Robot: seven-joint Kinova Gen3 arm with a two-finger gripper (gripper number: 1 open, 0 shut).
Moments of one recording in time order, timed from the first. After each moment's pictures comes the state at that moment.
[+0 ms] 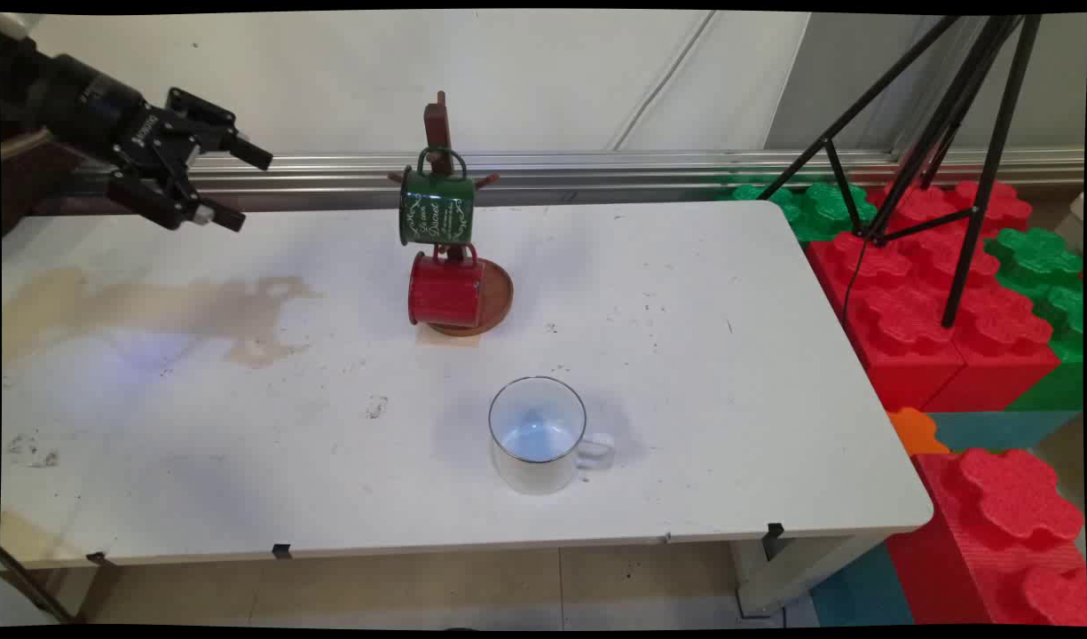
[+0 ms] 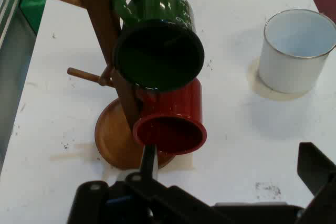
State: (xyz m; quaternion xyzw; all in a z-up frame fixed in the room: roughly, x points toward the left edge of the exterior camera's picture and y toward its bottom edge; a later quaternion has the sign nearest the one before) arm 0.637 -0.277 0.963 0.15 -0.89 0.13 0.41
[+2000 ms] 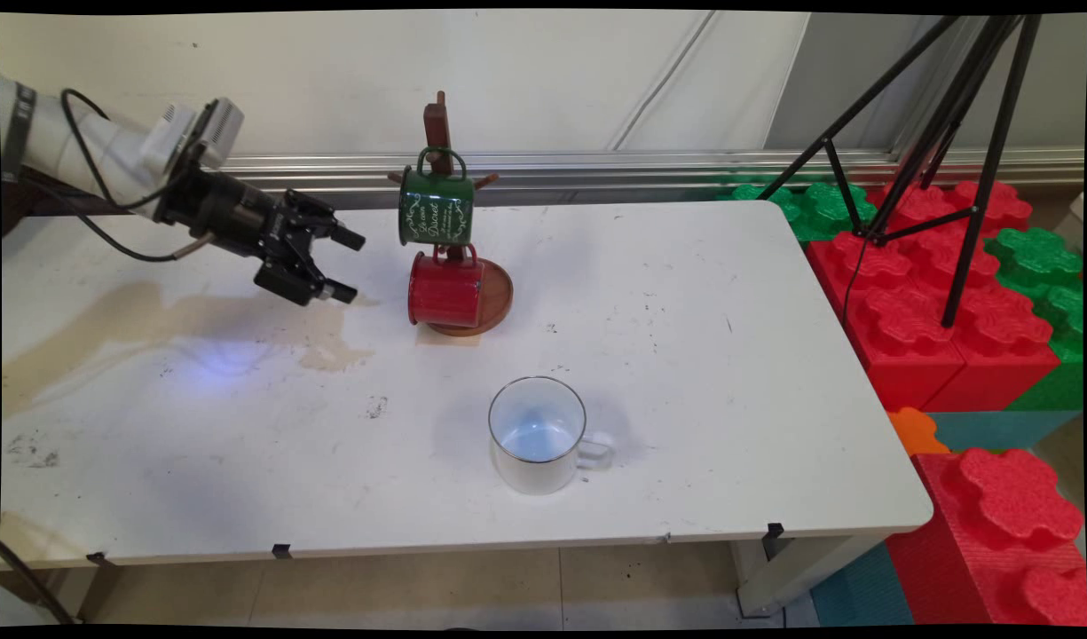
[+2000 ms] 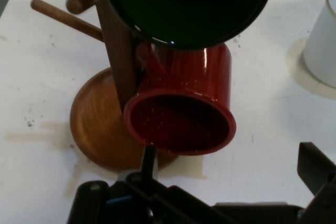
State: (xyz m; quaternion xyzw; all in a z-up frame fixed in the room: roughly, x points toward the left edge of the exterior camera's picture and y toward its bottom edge) arm 0.579 -0.317 0.840 0.21 -0.88 0.11 0.41
